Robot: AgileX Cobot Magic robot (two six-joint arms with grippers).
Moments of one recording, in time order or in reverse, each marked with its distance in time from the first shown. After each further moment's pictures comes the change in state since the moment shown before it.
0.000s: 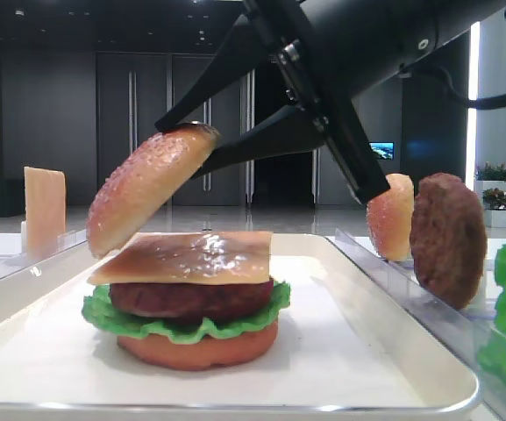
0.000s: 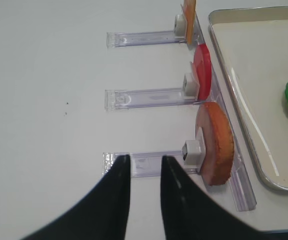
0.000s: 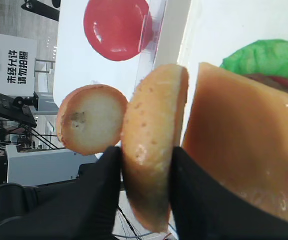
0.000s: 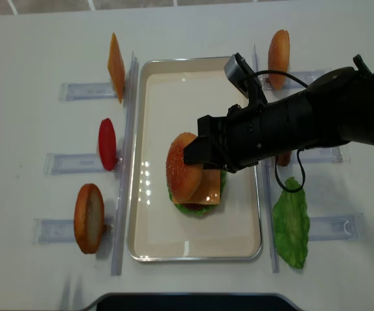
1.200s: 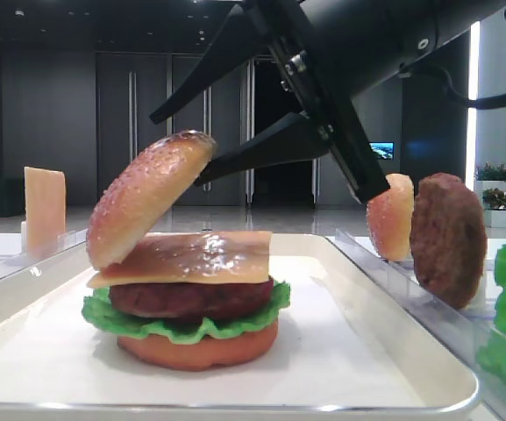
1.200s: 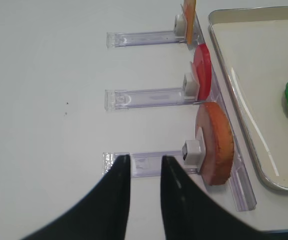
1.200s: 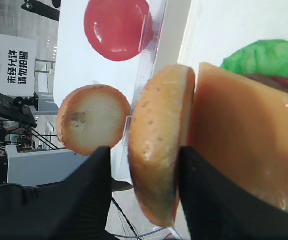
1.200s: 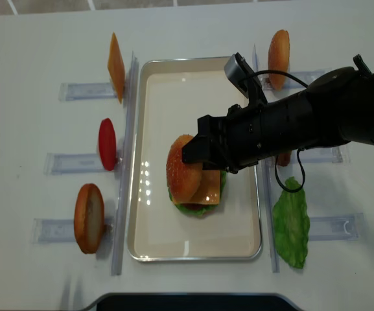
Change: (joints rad) left arm 0.000 0.000 0.000 0.000 0.000 0.000; right arm 0.000 0.000 0.000 0.000 0.000 0.001
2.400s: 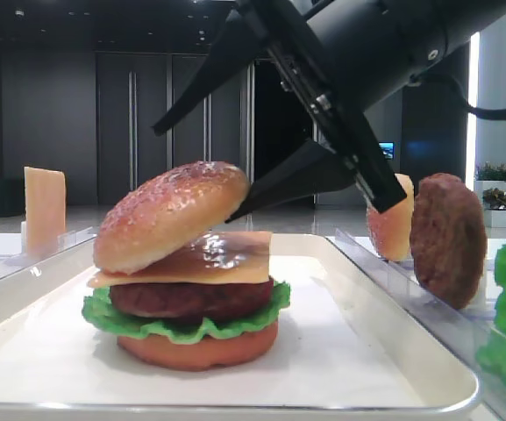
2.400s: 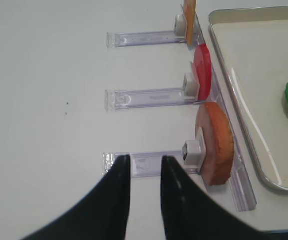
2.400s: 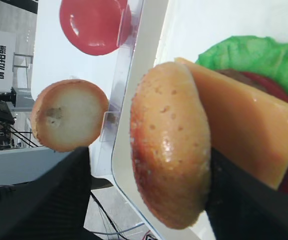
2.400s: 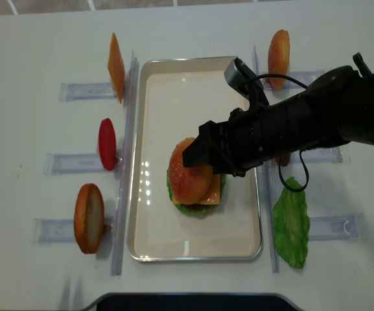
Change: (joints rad) left arm 0.000 0.000 0.000 0.000 0.000 0.000; right arm 0.000 0.000 0.000 -0.079 -0.038 0.030
